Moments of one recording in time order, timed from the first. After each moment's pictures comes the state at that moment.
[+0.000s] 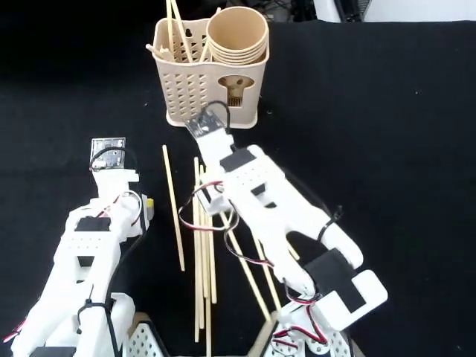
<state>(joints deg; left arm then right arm) -6.1 -39.2 74.2 30.7 1.2 -30.3 1.3 27.5 59.8 -1.8</state>
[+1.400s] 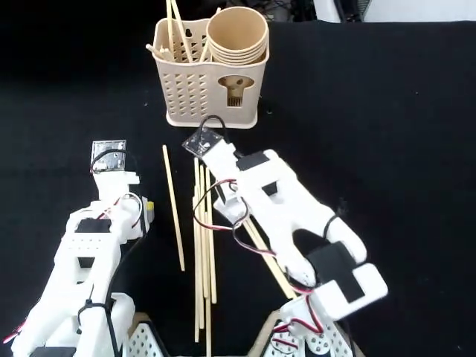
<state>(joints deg) -6.1 -39.2 75.1 30.7 1.1 -24.8 5.0 34.3 55.8 21.6</state>
